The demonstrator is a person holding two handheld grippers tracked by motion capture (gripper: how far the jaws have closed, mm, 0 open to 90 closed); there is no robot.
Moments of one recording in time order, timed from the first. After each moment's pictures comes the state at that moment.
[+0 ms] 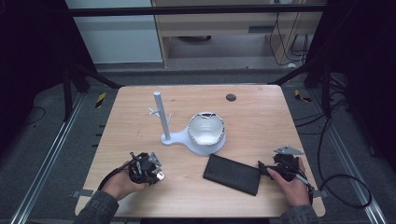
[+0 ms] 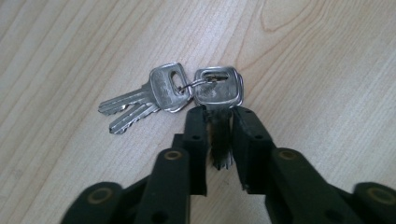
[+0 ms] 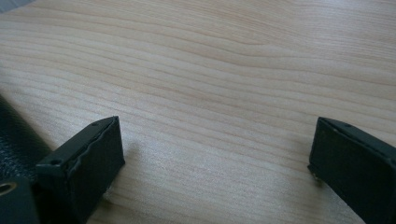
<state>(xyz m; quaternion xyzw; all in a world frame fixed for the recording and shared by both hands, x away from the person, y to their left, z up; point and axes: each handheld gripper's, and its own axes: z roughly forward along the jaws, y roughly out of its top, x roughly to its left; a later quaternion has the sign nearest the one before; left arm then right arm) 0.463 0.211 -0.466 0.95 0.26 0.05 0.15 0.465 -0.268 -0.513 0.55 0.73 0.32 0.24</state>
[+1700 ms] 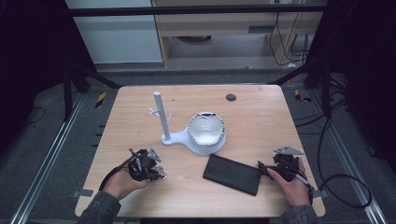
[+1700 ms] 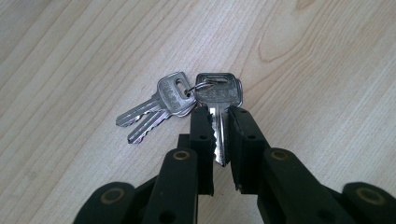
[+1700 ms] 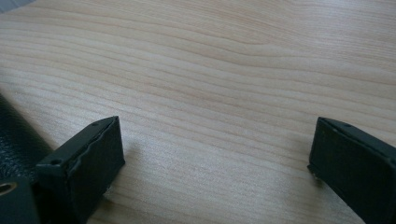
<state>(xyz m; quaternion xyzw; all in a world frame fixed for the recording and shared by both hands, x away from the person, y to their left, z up) 0.465 0.207 -0.454 0.94 0.29 0.06 0.18 0.464 -0.267 -0.513 0.55 0.73 0.32 0.24</state>
